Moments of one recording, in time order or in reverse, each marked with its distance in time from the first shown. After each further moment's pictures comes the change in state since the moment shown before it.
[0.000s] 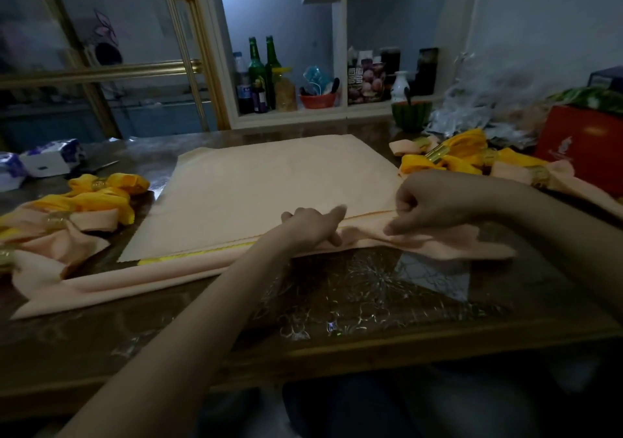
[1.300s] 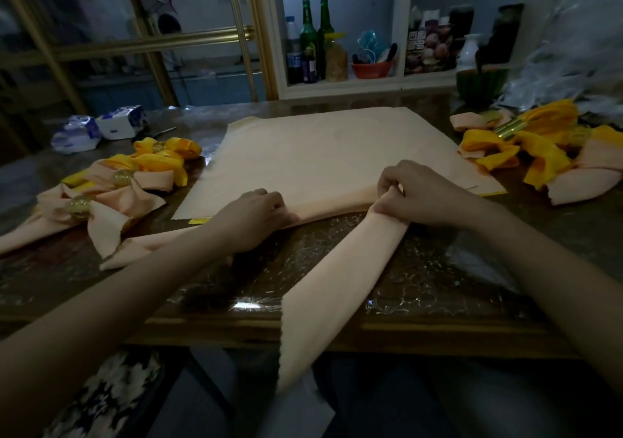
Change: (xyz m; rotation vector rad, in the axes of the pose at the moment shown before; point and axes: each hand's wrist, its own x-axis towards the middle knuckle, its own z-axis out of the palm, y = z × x) left_hand -0.035 -0.112 -0.028 0.272 0.289 0.038; right_hand 0.062 -0.033 0.057 0.288 0.237 -0.207
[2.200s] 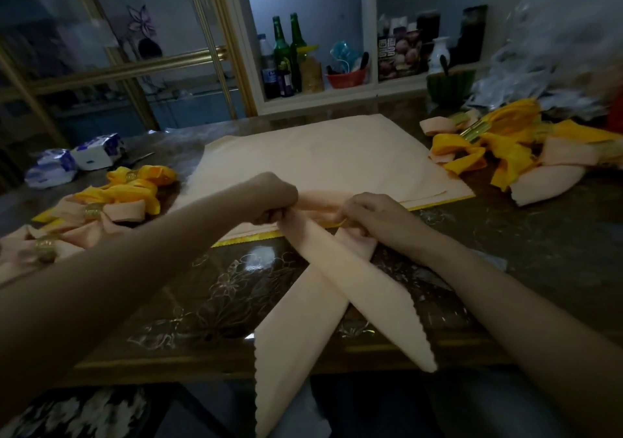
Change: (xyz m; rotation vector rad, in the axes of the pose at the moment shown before) left_hand 0.043 0.086 -0.034 -0.375 -0.146 -0.415; right_hand -0.010 0.006 0.021 0.617 0.061 0.017
